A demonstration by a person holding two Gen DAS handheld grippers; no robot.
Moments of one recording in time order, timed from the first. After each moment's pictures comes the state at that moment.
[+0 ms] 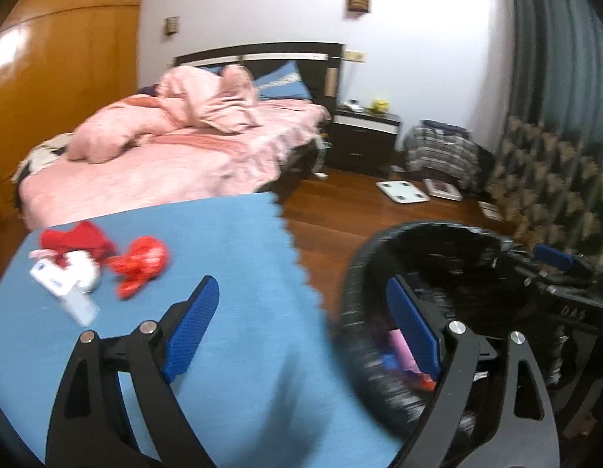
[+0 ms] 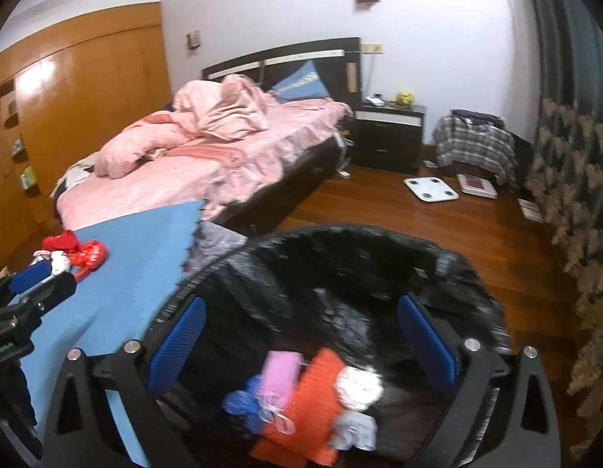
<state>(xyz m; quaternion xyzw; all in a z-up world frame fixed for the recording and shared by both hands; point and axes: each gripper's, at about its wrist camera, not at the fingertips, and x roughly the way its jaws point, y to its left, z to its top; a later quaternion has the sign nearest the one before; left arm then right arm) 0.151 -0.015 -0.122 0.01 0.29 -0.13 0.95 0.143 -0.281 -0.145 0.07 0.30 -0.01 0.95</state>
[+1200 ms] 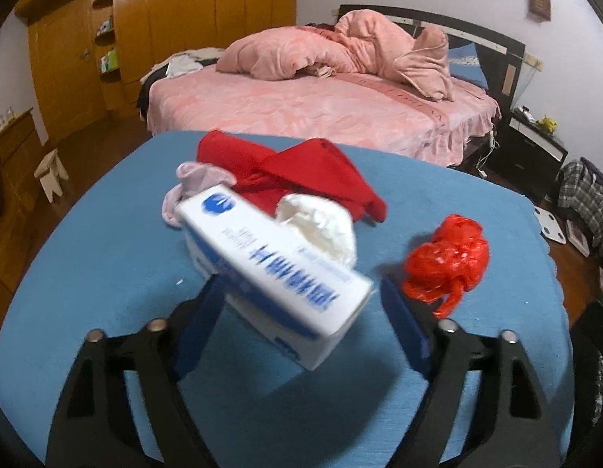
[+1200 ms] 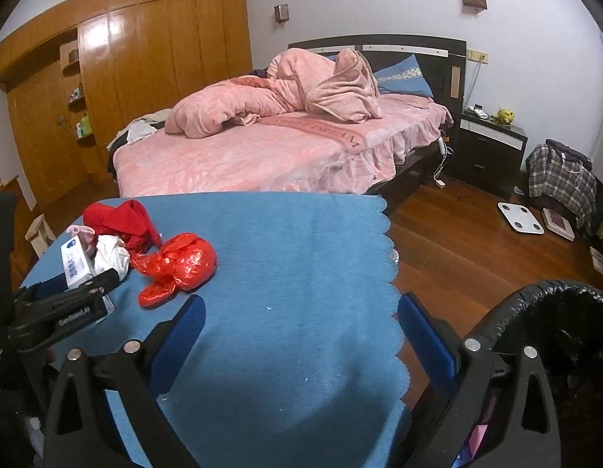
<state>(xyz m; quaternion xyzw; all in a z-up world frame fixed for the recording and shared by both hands) 0.249 0.189 -0.181 -0.08 0.37 0.14 0.91 0.260 -0.073 -0.177 0.01 0.32 0.11 0.94</state>
